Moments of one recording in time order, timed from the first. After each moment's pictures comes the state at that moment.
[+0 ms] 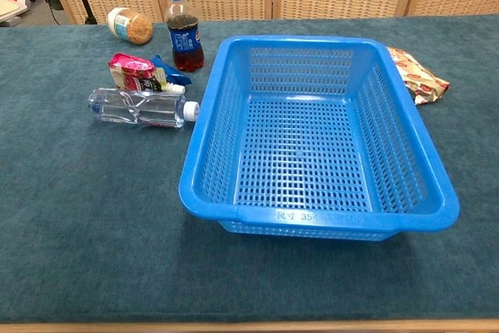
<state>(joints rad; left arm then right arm) -0.12 -1.16 -0.04 -1.62 1.46 1.45 0.18 0.10 -1.15 0.04 -1.65 -1.49 1.43 -0.20</state>
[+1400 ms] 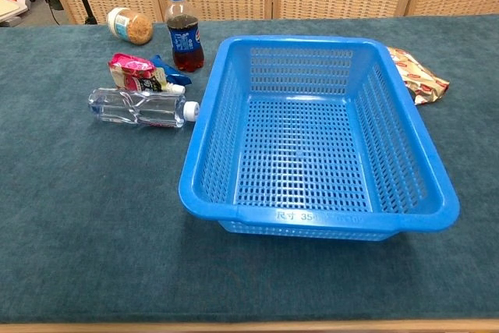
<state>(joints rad) -0.14 -1.16 -0.03 -1.63 1.49 1.43 0.20 0.09 -1.14 0.03 -1.66 -1.49 1.43 -0.21</state>
